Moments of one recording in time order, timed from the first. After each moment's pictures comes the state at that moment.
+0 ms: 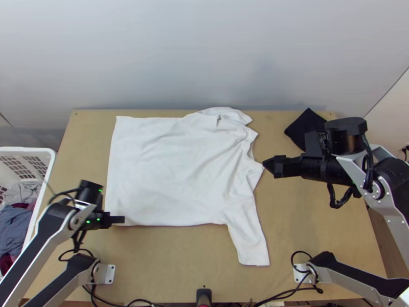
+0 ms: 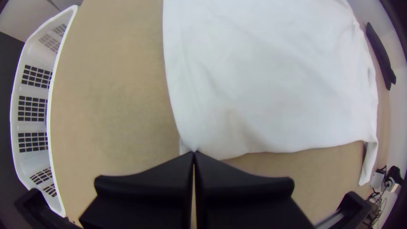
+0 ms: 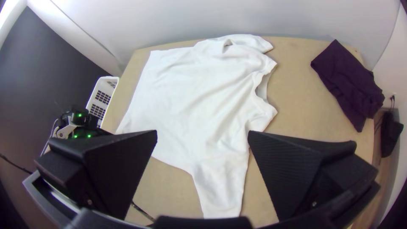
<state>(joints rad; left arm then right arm) -0.21 0.89 0.69 -1.09 -0.10 -0.27 0.47 1.17 1.54 -1.15 -0.23 0.39</state>
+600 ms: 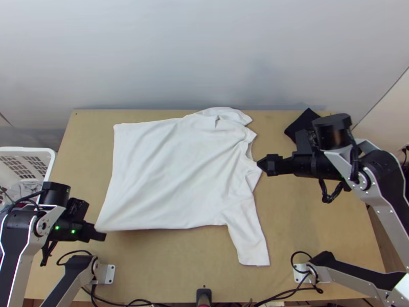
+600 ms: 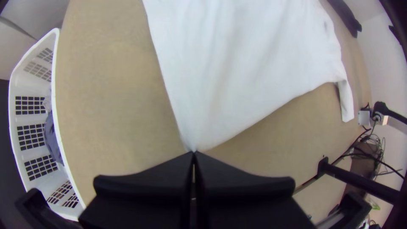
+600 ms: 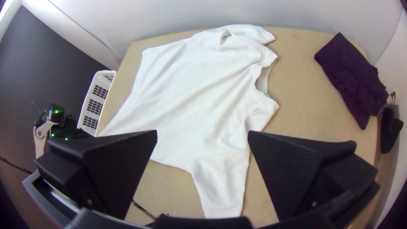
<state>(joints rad) 0.02 0.77 0.92 -1.50 0.08 0.18 0.49 1.23 1.54 -1.15 -0.23 0.40</state>
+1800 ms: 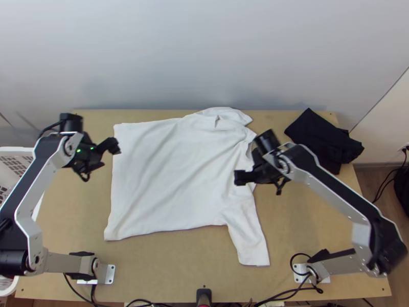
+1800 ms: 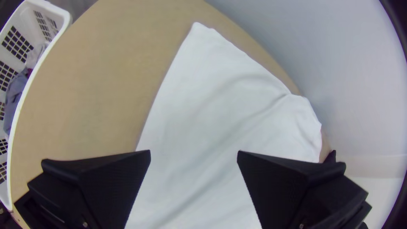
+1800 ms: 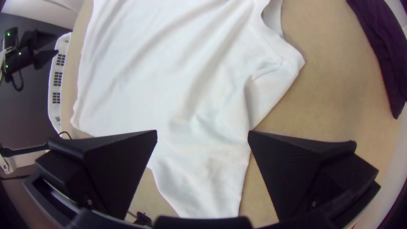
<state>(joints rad) 0.05 1.50 1.27 -0.84 0.18 -0.55 0.55 1.55 1.25 -0.92 -0.23 0.41</state>
